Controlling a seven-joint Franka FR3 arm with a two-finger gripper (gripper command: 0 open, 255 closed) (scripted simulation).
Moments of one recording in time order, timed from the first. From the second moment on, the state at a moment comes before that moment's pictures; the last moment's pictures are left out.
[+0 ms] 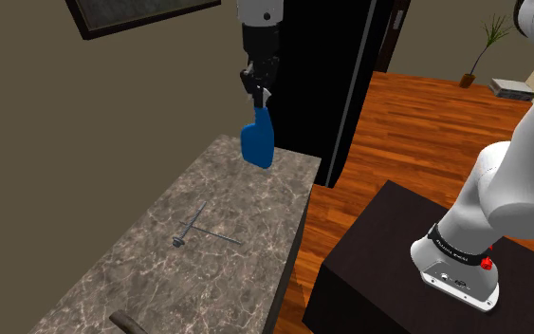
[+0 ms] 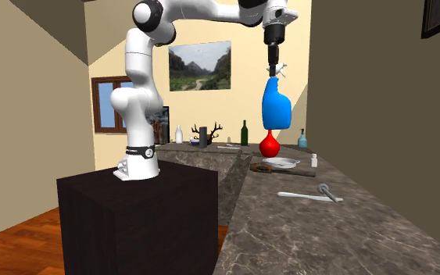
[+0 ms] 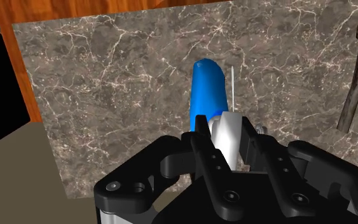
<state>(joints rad) 0.24 0.04 0.18 -1.61 0.00 1.64 0.17</state>
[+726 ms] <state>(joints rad) 0.39 0.13 0.29 -1.49 -0.03 1.60 0.43</state>
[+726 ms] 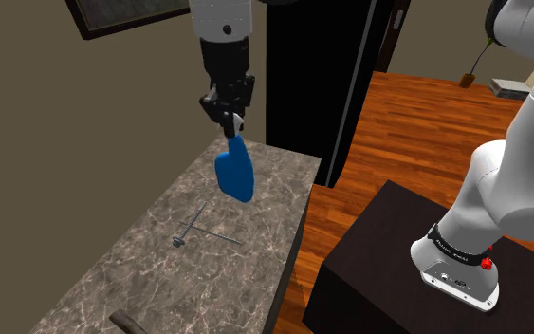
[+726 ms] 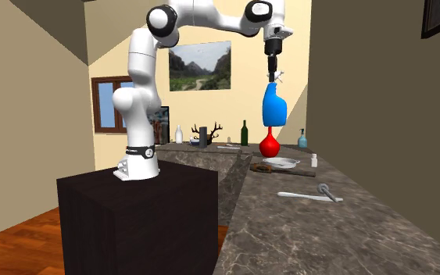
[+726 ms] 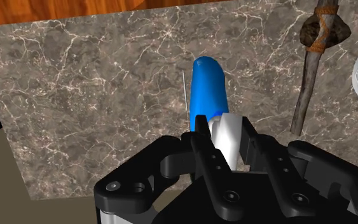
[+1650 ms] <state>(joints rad) 0.62 0.39 0.40 -1.16 -0.14 1.52 0.73</state>
